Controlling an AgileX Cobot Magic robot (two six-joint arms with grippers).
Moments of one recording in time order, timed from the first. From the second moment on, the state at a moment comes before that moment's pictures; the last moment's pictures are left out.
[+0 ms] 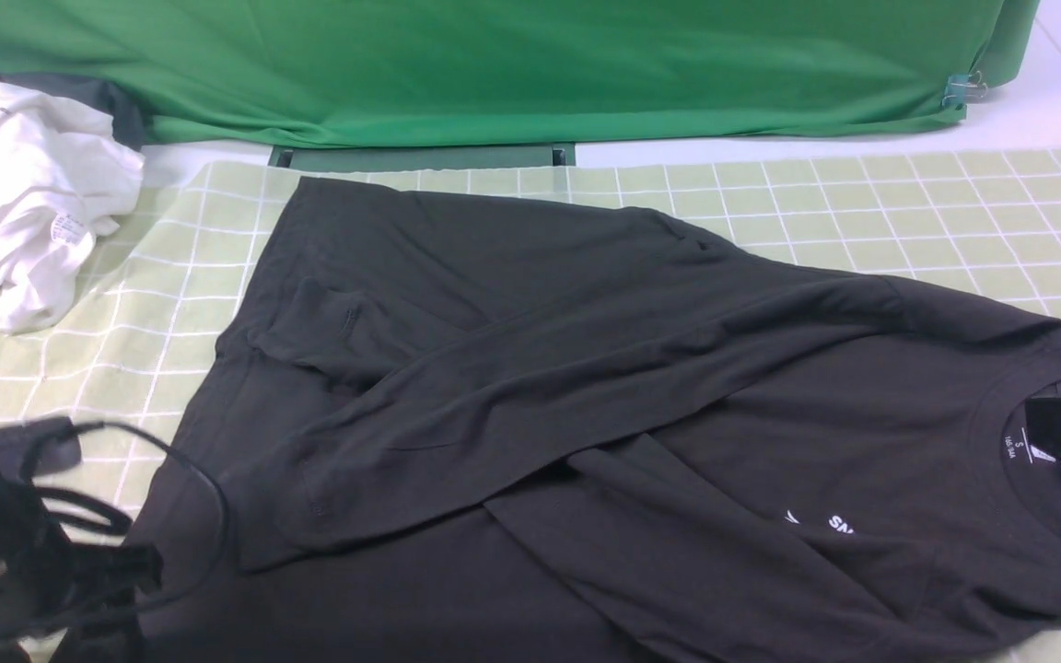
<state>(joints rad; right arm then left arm) 0.53 0.76 -0.71 0.02 0.66 0.20 0.16 1.51 -0.62 -0.06 0.82 -0.07</state>
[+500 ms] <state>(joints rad) 0.53 0.82 -0.85 0.13 0.91 -0.01 0.09 1.49 -0.61 -0.07 0.80 0.02</state>
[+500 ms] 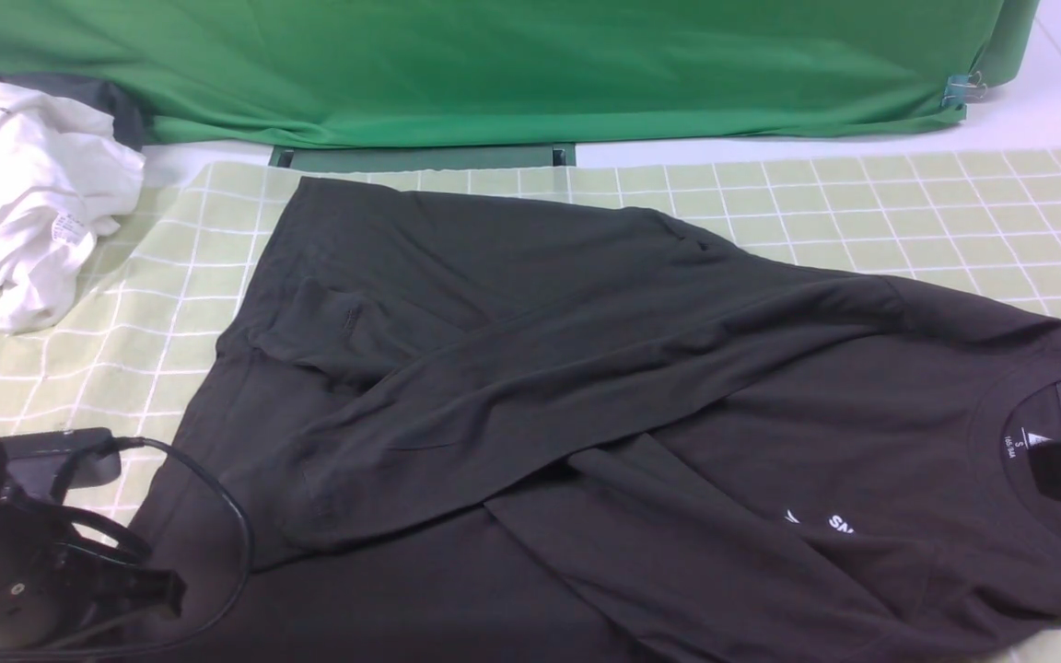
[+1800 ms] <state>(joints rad) 1.03 1.60 -0.82 0.04 0.60 -0.19 0.05 0.86 -0.61 -0.01 1.17 -0.08</state>
